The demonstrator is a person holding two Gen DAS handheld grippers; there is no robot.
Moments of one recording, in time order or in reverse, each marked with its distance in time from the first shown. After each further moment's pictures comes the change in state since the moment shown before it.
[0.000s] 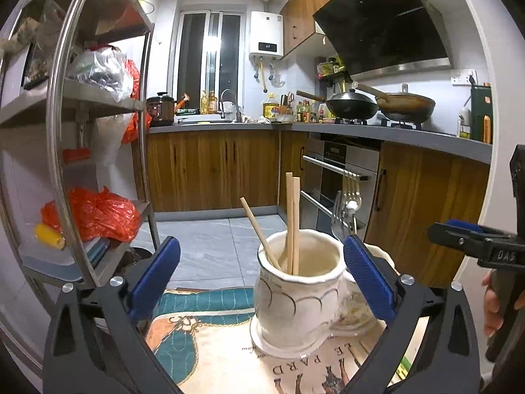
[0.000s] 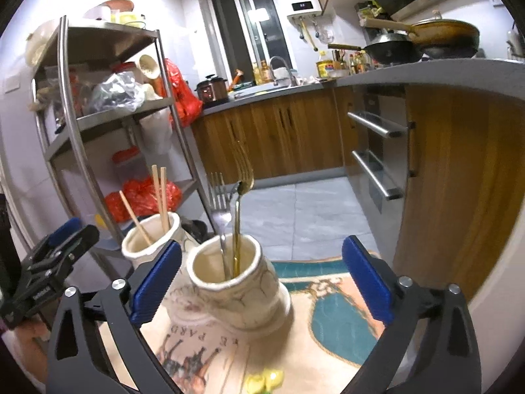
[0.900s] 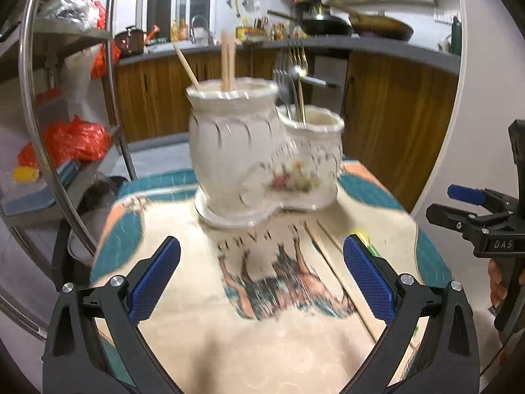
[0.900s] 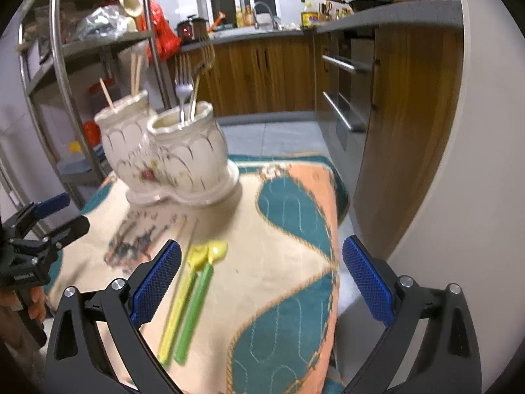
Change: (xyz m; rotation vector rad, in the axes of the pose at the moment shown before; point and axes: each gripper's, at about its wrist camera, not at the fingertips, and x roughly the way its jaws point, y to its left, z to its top) left arm -0.008 -0.043 -0.092 0.025 0.362 -0.110; right arm -0.032 -0.026 -0.092 -0.061 0.262 -0.134
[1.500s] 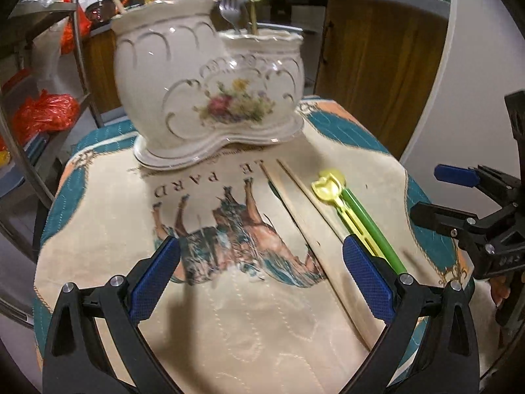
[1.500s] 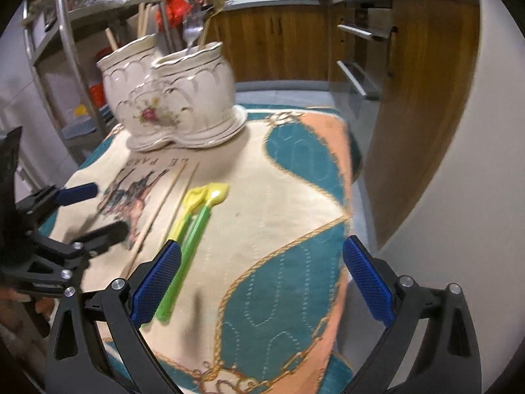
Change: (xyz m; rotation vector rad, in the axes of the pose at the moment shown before) left arm 0.038 -0.040 -0.028 0.049 0.194 -0.066; right arm 0.017 0.002 -0.031 -0.056 0.142 0.063
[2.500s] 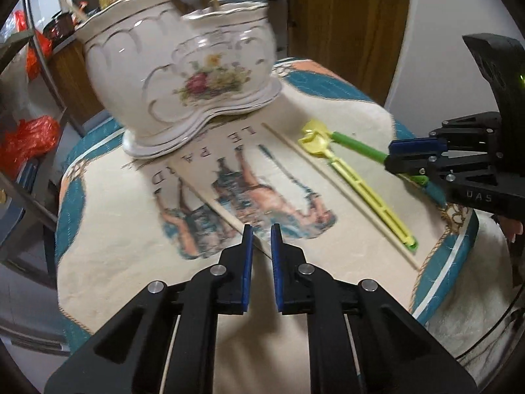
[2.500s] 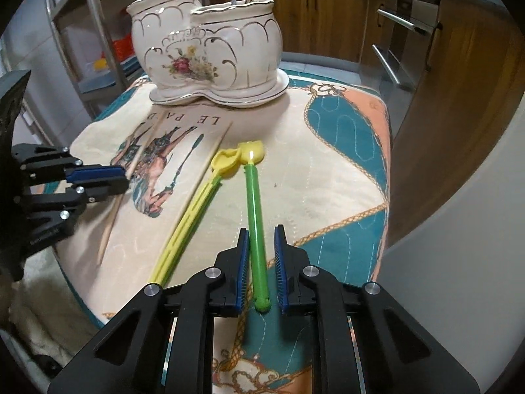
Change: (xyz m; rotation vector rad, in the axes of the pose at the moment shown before) left arm -0.002 0.006 -0.002 0.174 0.148 -0.013; right arm 0.018 0.025 0.002 -0.126 0.148 0.048
